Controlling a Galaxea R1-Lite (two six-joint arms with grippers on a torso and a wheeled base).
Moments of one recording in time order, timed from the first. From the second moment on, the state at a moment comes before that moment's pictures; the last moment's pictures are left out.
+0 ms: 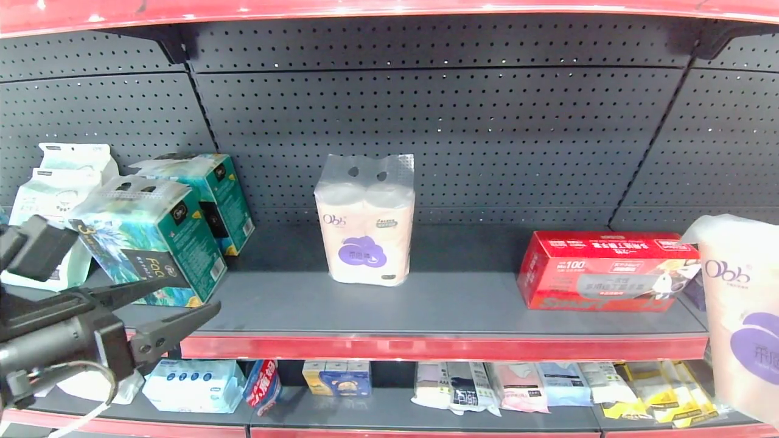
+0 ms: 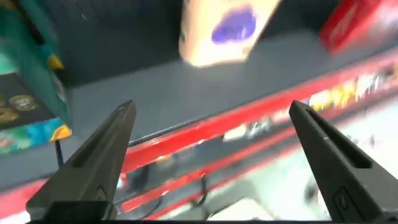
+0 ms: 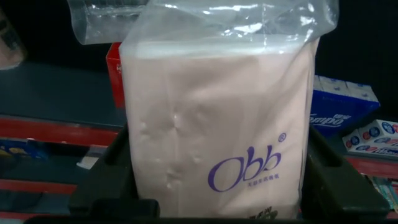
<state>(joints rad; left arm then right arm) -0.02 1.19 -0.39 -0.47 -0.50 0.04 -0.04 0.72 -0.54 -0.03 -0.02 -0.23</state>
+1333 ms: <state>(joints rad) -0.08 1.79 -0.66 -0.81 -0.72 0.15 -0.04 0.69 -0.56 -0.02 -0.02 -0.32</state>
